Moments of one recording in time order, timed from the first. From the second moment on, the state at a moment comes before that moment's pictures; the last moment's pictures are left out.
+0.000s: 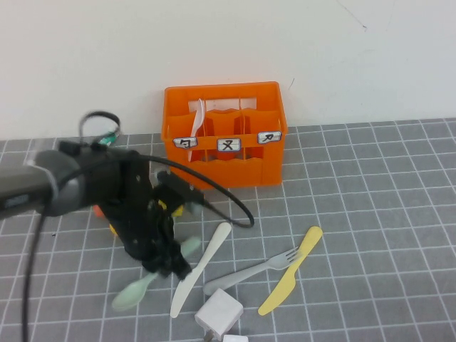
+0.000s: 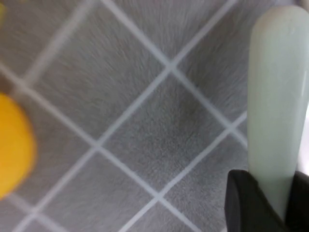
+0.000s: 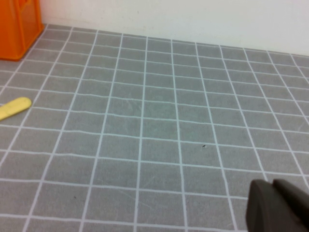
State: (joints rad) right arm 0.05 -0.01 0.03 -0.12 0.41 -0.01; left arm -0.40 1.91 -1.17 -0.11 0.75 0.38
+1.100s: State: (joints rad) right arm 0.05 -0.01 0.03 -0.12 0.41 -0.01; left arm -0.40 1.76 -0.95 -0.18 -0.89 -0.01
